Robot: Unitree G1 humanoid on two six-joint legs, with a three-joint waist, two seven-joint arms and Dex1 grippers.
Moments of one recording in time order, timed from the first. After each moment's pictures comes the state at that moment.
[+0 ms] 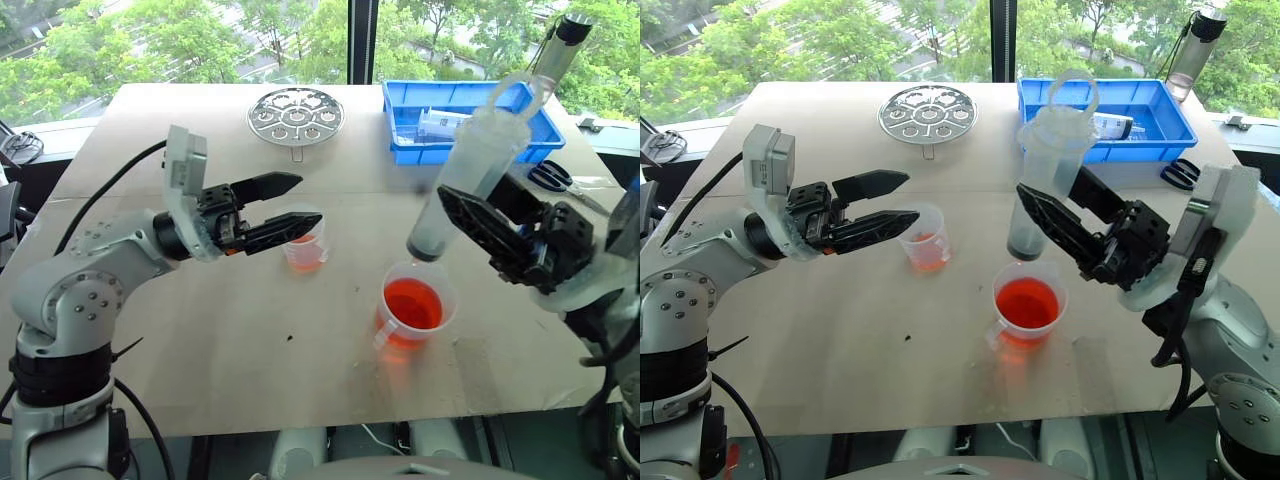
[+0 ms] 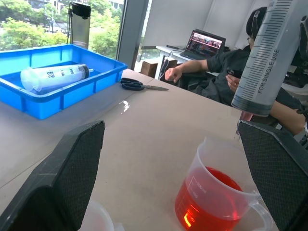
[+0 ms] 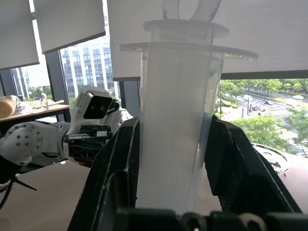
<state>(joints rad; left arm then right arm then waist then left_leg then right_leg) -0.40 0.80 0.26 -0.36 -1.06 0.80 -0.84 -0.16 -0.54 -0.19 -0.91 1.14 0.52 0.29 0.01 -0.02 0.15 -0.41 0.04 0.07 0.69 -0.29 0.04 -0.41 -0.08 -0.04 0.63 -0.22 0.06</state>
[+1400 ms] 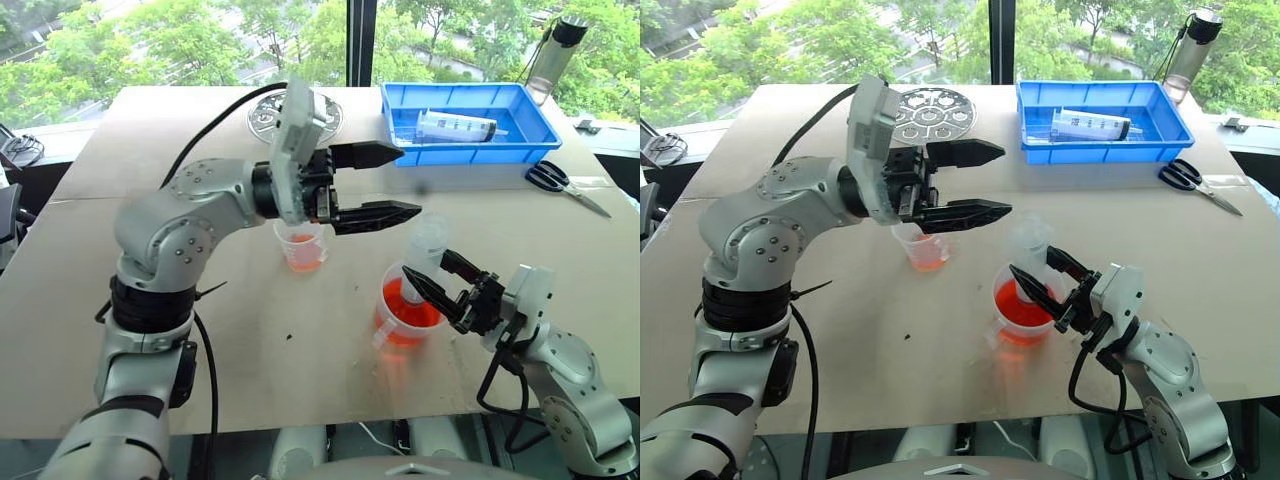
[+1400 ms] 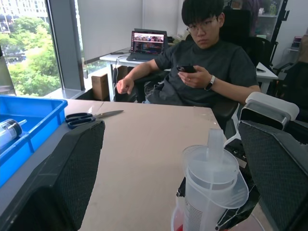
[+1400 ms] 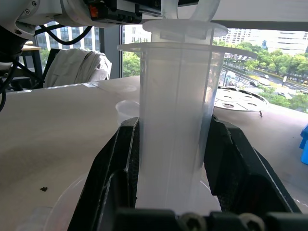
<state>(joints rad) -0.79 0.58 -0.05 -0.32 -0.85 0.78 -0.89 0.14 -0.39 0.09 -0.63 0.47 0.10 0.61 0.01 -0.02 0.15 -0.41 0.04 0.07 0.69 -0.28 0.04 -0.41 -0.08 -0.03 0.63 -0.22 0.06</state>
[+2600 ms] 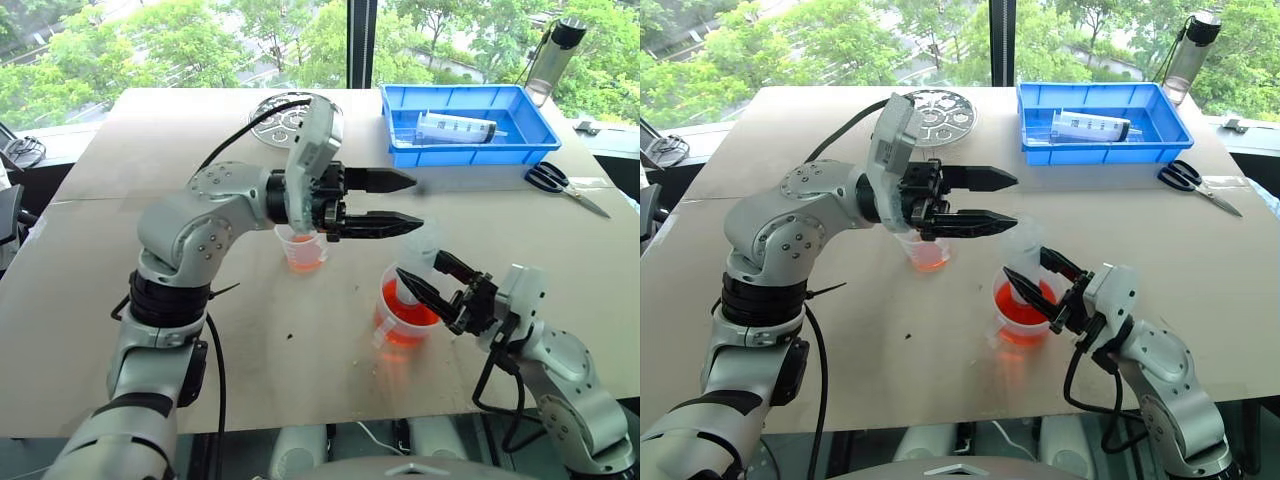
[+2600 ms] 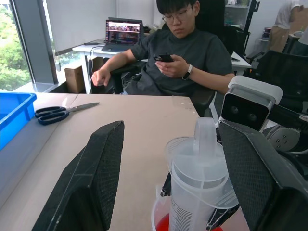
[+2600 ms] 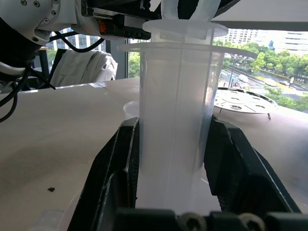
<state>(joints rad) -0.80 0.55 -0.09 -0.26 -0.79 0.79 -1.05 0.13 -0.39 0.11 -0.63 0.46 0.12 0.62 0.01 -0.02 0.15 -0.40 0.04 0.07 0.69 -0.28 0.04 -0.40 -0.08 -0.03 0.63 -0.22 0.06</state>
